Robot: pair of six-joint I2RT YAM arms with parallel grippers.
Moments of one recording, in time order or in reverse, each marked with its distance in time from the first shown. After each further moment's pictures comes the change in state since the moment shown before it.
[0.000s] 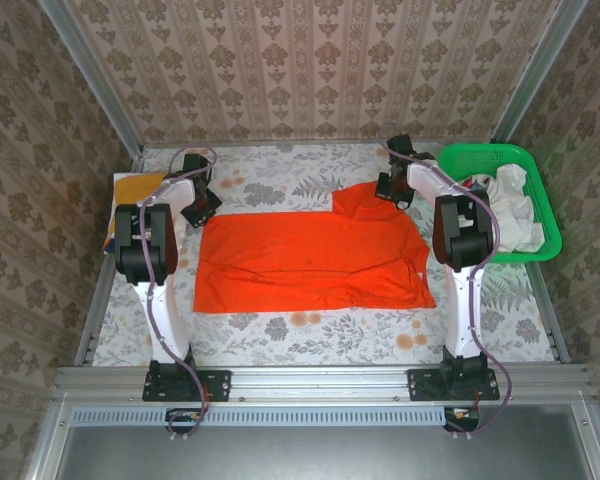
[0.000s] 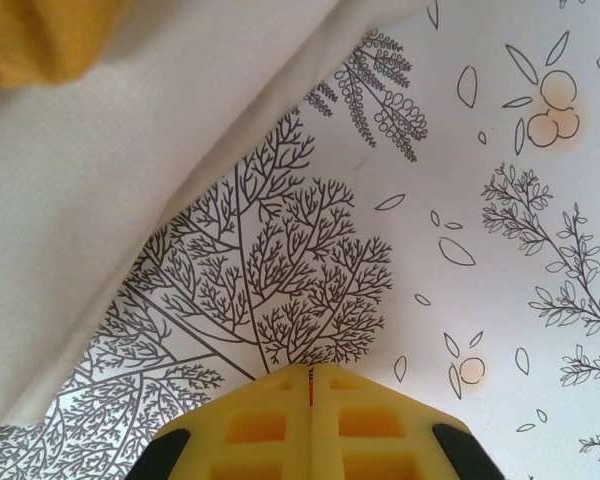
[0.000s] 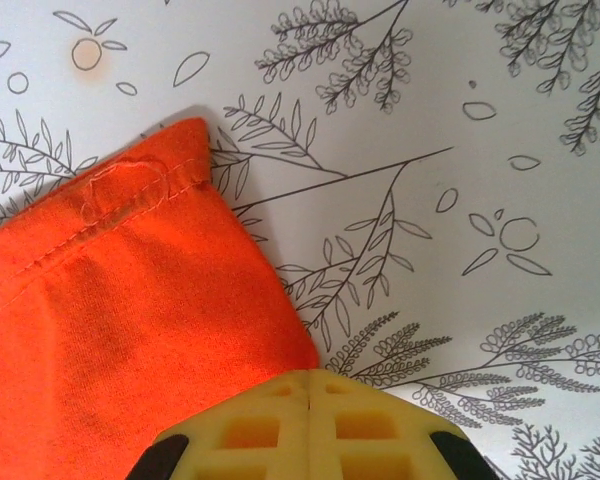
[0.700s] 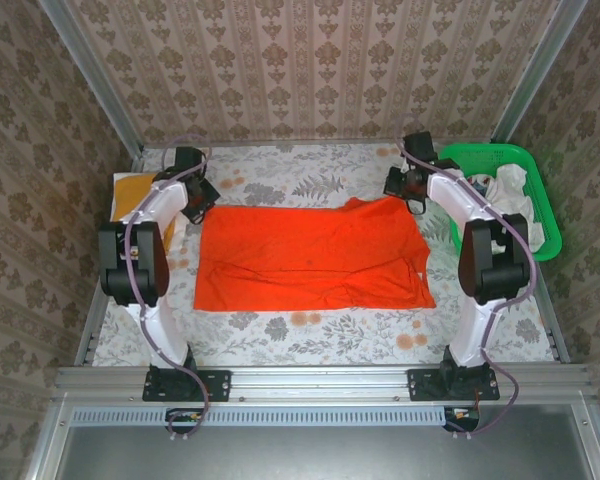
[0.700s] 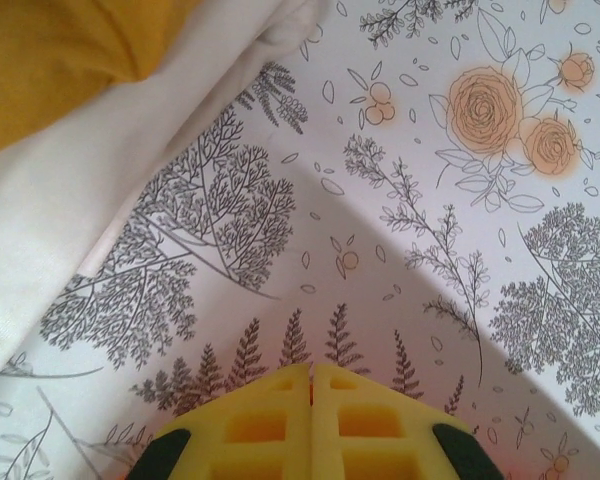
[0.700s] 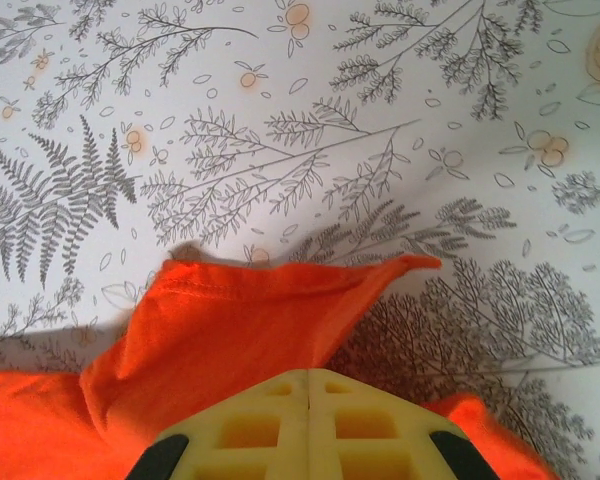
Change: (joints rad) left arm -0.015 -0.234 -0.111 0.018 0.039 0.010; right arm -0.002 -0.420 -0.354 0.130 -0.043 0.000
